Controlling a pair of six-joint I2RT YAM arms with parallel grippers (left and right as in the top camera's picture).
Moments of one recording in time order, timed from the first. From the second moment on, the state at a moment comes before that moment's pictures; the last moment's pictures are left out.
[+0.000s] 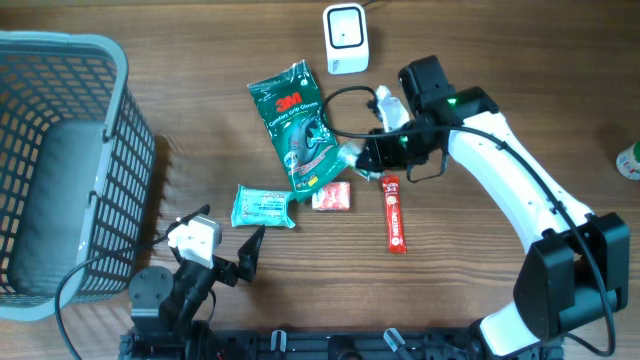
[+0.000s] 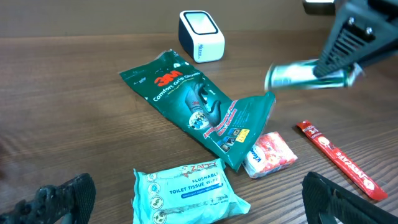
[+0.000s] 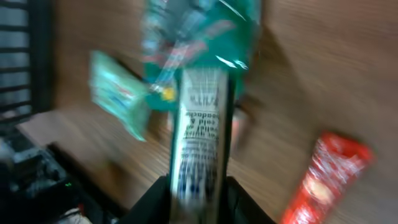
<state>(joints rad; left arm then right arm) -0.02 0.01 0.19 -0.49 0.39 -0.02 0.34 1.73 1.34 -0.92 -0.56 0.12</state>
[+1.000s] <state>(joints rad) -0.02 0.01 0.19 -0.49 0.39 -0.02 0.48 1.73 1.33 -0.81 -0.37 0.07</state>
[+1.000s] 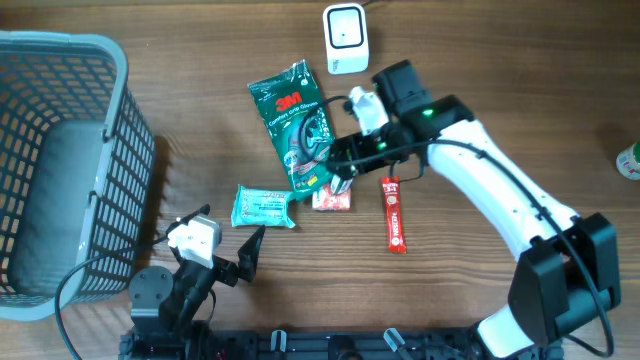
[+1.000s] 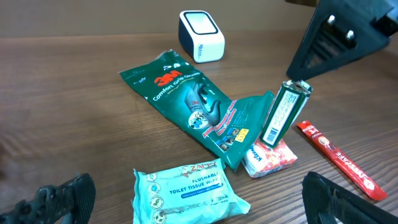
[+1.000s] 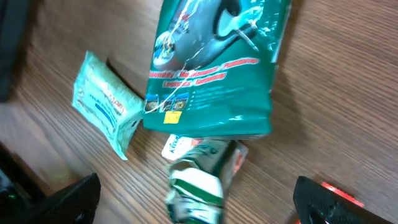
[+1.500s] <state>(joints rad) -0.02 0.01 0.19 -0.49 0.39 -0.02 0.56 1.84 1.33 -0.79 -0.15 0.13</state>
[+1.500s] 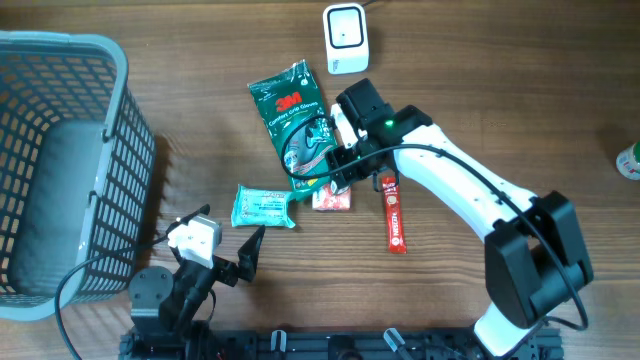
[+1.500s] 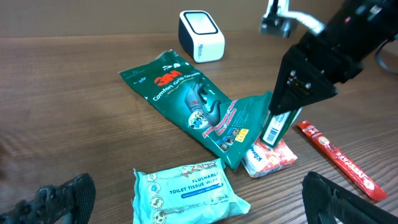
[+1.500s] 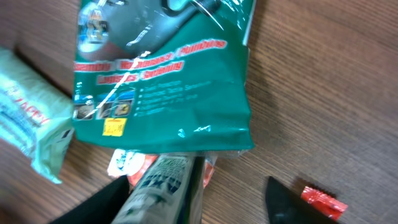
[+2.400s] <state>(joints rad) -0.02 0.01 0.19 -0.49 0.39 -0.02 0.46 1.79 1.35 -0.80 -0.49 0.17</state>
